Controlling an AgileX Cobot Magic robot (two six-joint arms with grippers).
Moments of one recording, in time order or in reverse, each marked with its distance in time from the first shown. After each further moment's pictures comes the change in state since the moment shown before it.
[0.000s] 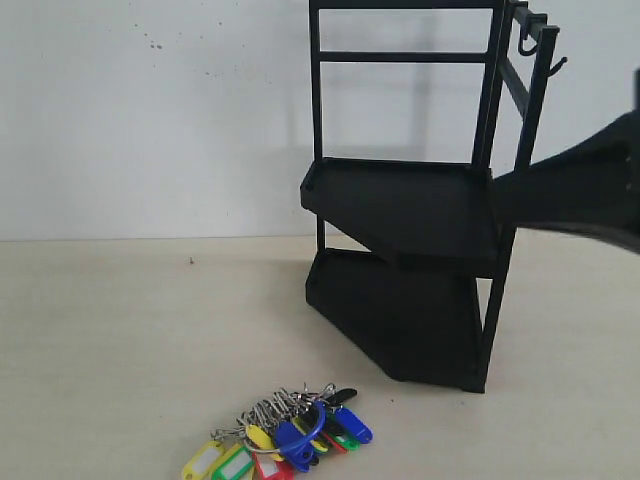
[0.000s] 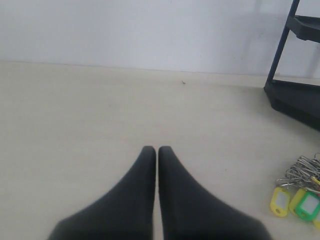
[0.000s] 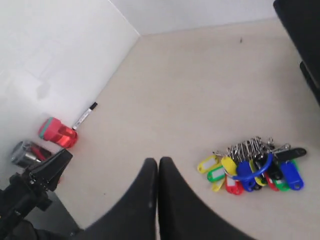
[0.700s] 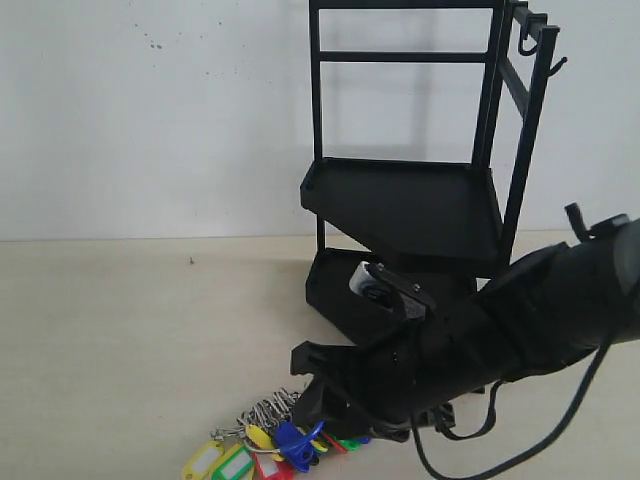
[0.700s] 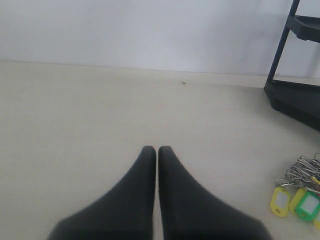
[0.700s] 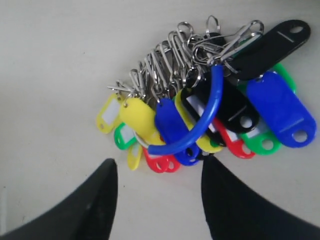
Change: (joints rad) left arm 0.000 0.000 0.000 0.000 0.000 0.000; right arm 0.440 0.865 -0.108 0.166 -0.446 -0.064
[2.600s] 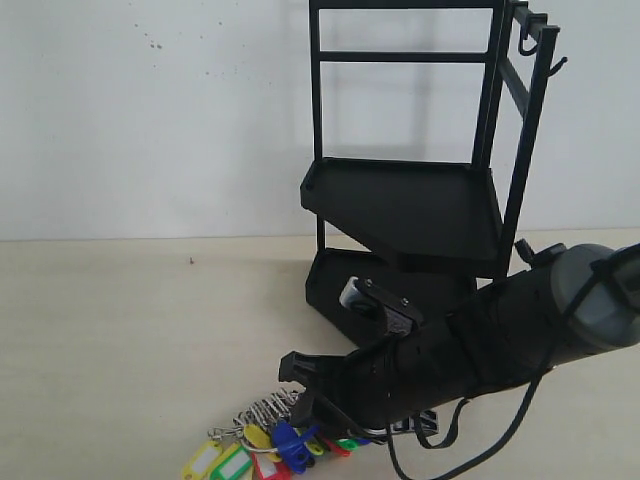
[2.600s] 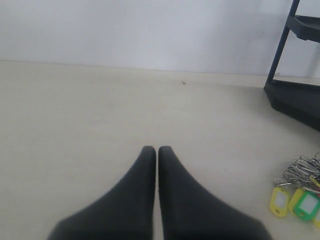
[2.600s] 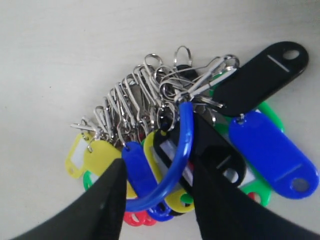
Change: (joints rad) left arm 0.000 0.000 0.000 0.000 0.000 0.000; right arm 0.035 0.117 -0.043 0.213 -0.110 -0.157
